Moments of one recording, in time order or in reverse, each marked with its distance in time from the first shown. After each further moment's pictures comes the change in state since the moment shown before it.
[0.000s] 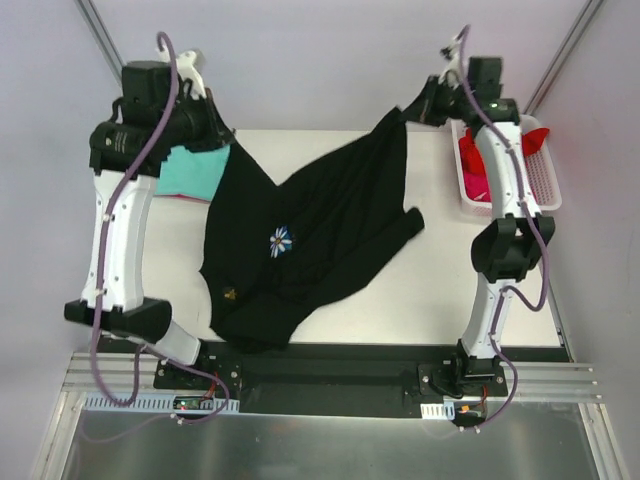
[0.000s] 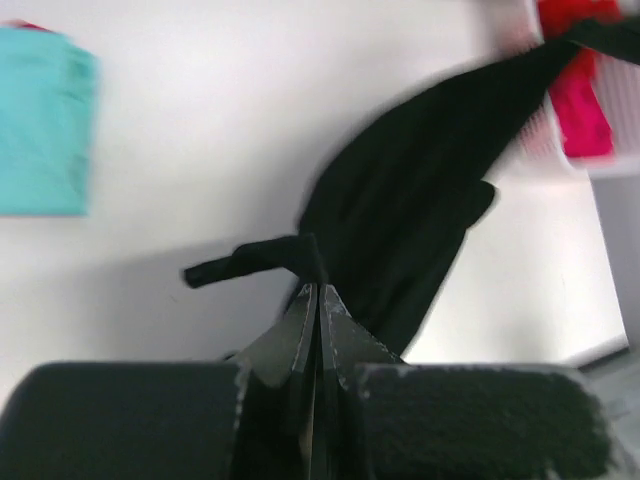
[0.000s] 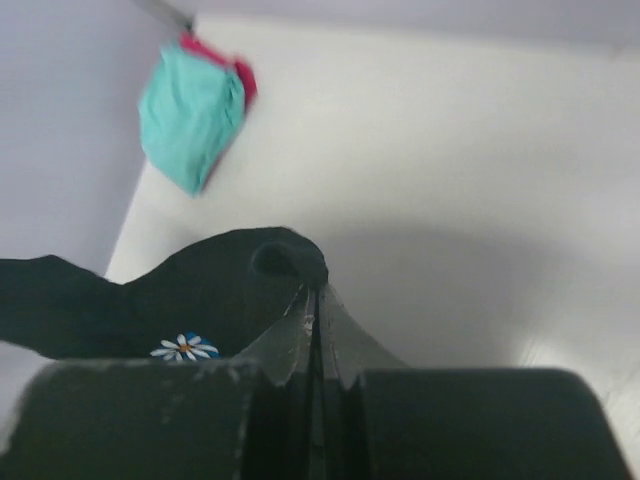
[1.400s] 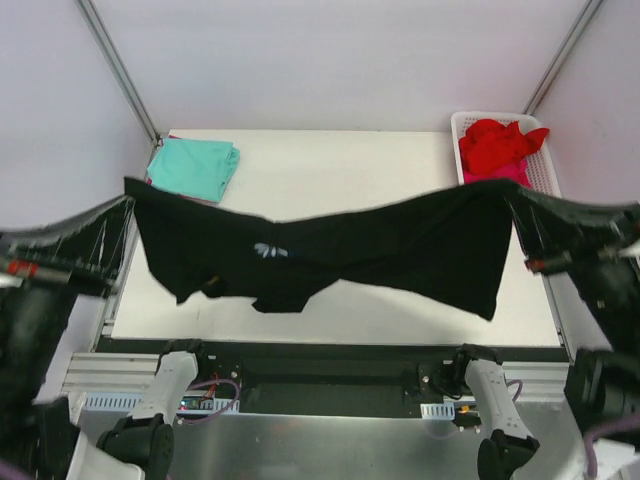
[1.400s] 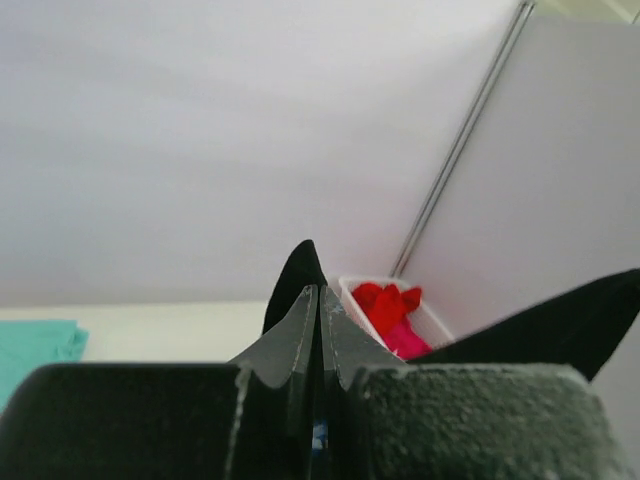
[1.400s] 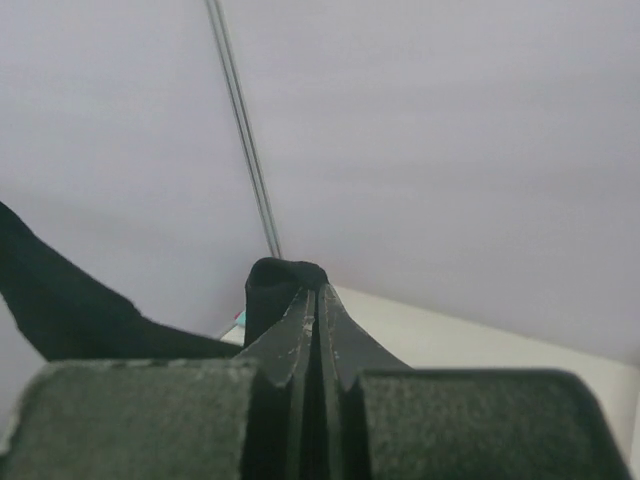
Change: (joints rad) left arm 0.354 -0.638 0.051 0.214 0.201 -0.254; right arm -0.280 -1.308 -0.422 0.185 -0.047 0.248
